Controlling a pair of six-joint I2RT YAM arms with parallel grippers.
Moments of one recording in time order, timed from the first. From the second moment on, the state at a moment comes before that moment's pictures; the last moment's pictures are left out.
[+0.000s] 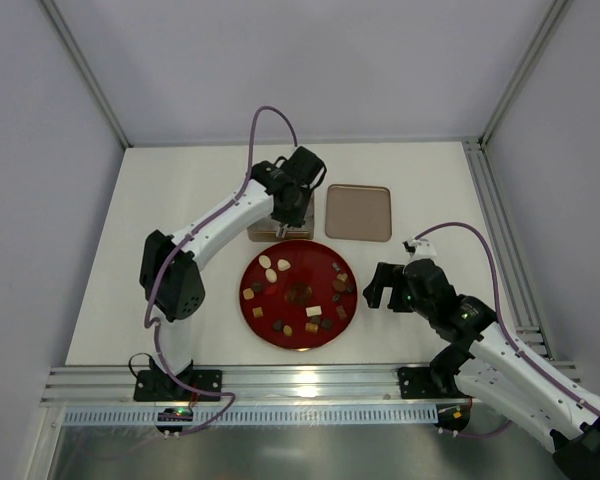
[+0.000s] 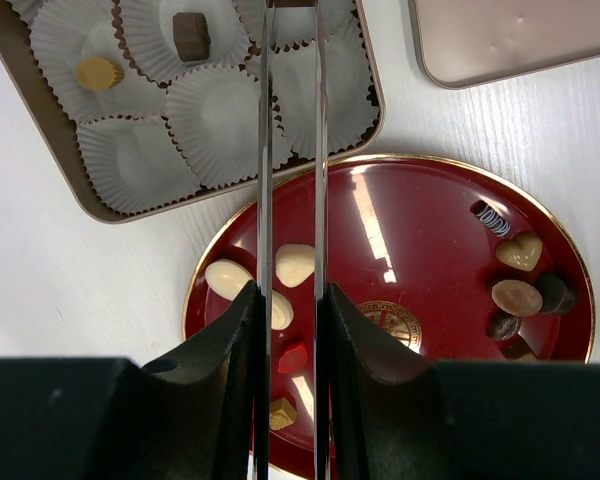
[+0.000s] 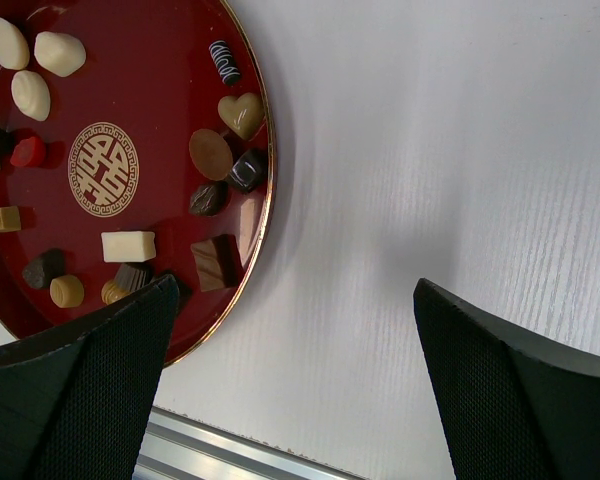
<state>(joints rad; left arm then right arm) -0.71 1.94 1.85 -1.00 -0.23 -0.31 0.64 0.66 0.49 -0.55 0.16 0.62</state>
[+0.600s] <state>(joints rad) -0.70 1.98 1.85 -1.00 -0.22 -0.29 0.64 0.66 0.49 -0.55 0.16 0.62</state>
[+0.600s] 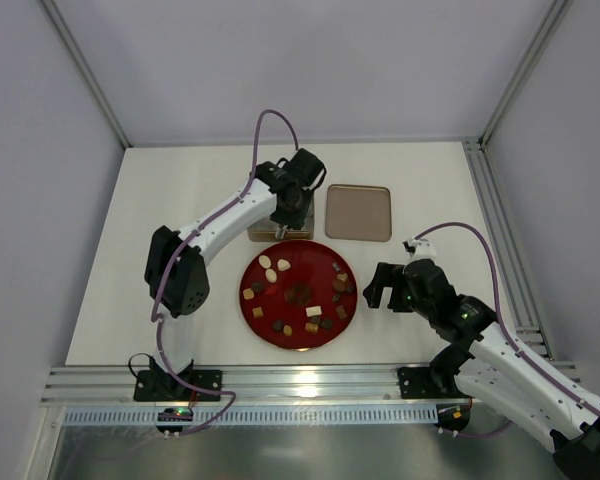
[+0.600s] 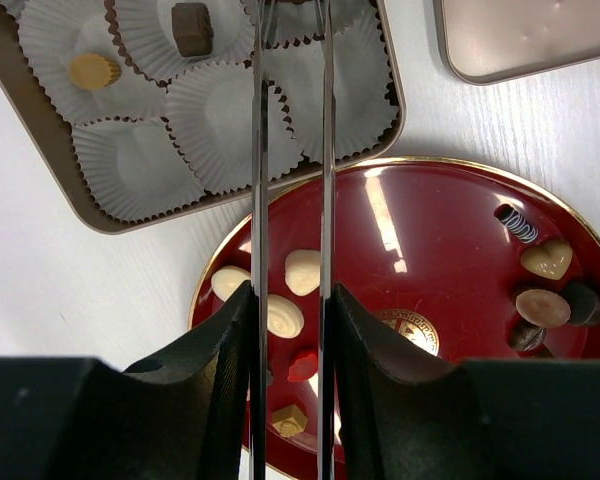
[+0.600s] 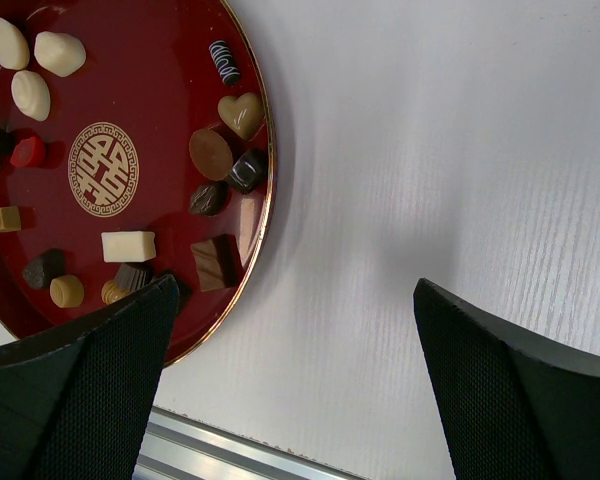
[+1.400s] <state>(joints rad) -0.69 1.99 1.89 -1.02 -0.23 -0.28 0.64 0.66 0.49 -0.55 0.16 0.62</state>
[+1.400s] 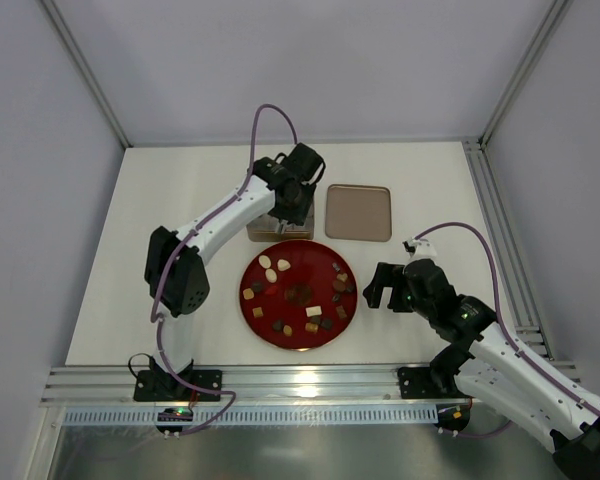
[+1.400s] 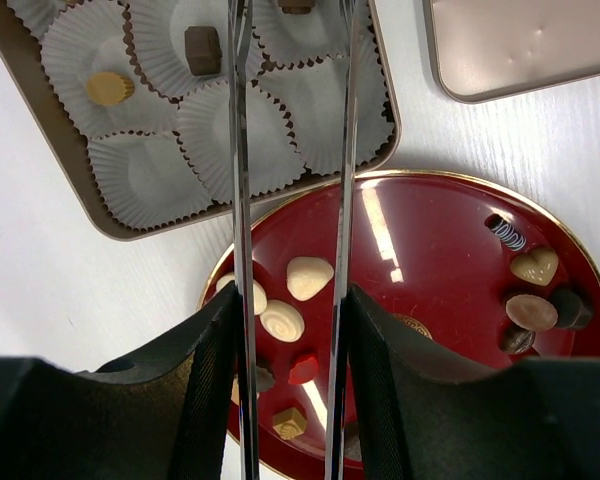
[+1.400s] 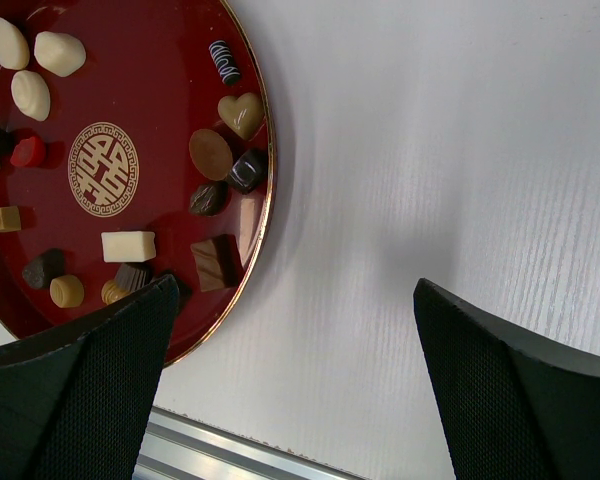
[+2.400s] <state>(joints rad) -0.68 1.96 1.93 -1.07 -0.23 -0.28 0.64 0.66 0.49 -0.55 0.16 0.62</state>
